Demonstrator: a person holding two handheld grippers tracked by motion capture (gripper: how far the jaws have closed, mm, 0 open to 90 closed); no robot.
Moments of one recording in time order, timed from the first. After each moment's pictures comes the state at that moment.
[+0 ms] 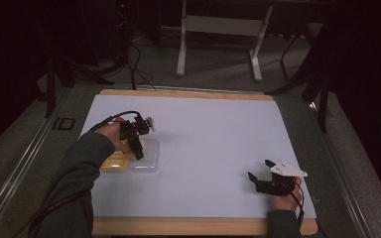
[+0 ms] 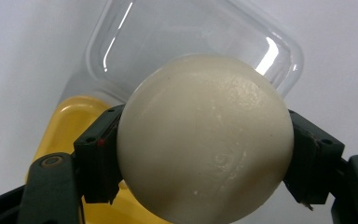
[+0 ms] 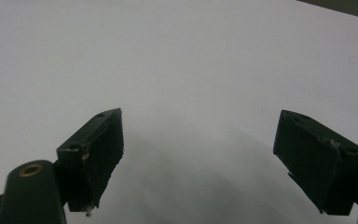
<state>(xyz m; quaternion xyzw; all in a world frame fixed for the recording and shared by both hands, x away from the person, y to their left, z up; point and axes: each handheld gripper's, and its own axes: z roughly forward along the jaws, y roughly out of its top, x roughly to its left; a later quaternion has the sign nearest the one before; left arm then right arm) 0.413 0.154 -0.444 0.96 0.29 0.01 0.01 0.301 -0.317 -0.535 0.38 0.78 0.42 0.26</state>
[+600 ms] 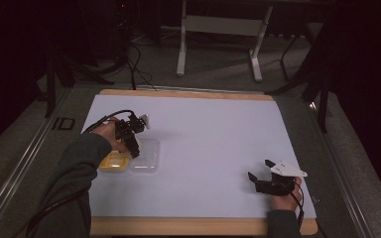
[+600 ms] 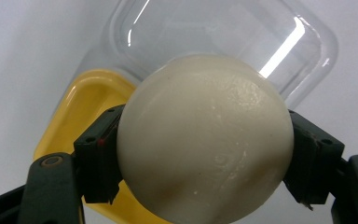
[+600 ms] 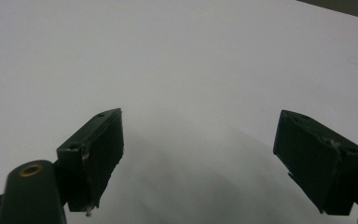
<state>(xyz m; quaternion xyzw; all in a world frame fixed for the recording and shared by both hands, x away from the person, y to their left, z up) 0.417 0.166 -0.447 0.94 0.33 0.01 0.00 0.301 -0.317 -0.535 0.38 0.78 0.42 0.26</state>
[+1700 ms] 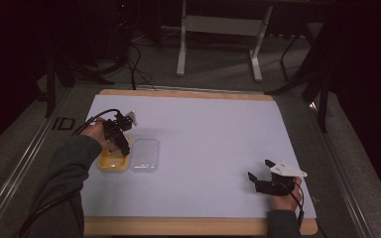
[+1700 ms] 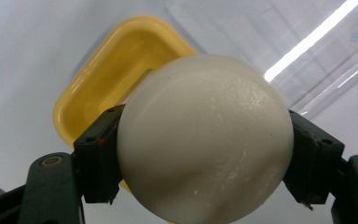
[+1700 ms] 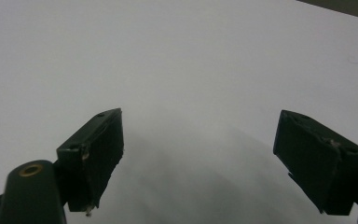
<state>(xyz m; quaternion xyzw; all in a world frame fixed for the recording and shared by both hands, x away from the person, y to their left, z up) 0.419 0.204 -0.453 0.92 0.40 0.01 0.01 0.301 -0.317 -0.535 0.38 0.78 0.42 0.26</state>
